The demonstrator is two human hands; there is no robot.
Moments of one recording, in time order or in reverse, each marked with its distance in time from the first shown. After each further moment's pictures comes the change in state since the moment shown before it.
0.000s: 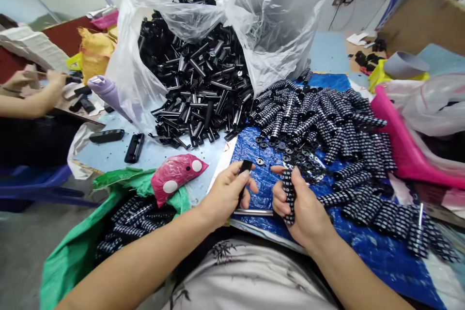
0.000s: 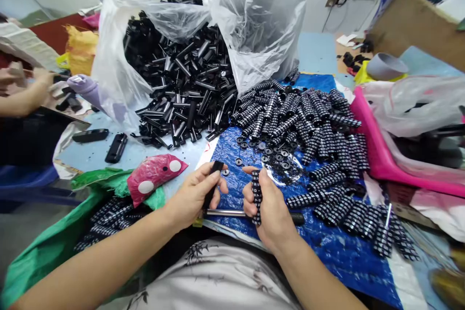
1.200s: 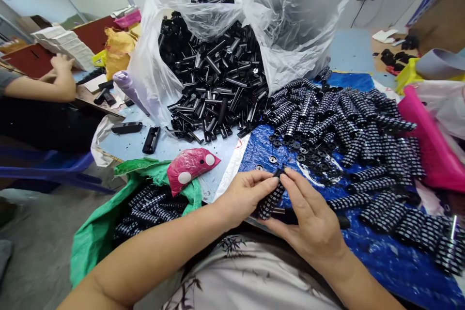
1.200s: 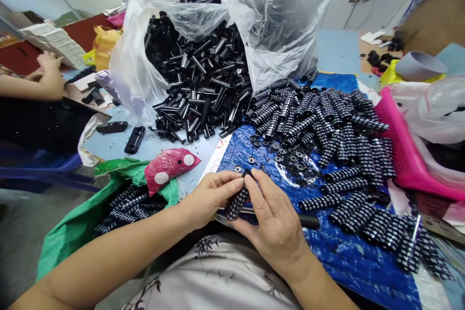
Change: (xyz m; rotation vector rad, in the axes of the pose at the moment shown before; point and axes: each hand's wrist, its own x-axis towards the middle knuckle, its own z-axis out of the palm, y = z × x) left_hand -0.011 -0.006 0.006 -0.152 -0.056 -0.076; right_hand -0.018 0.015 -0.025 -1.476 -0.143 -1.361
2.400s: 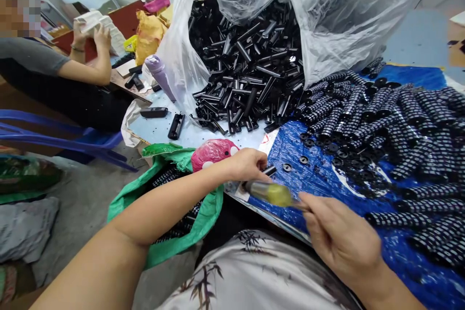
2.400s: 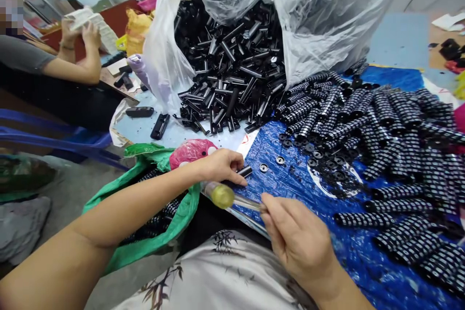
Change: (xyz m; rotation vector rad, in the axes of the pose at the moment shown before) left_hand 0.040 0.026 -0.092 1.009 -0.124 0.098; right_hand 0.006 -0.008 -0.001 0.112 -0.143 -0.104
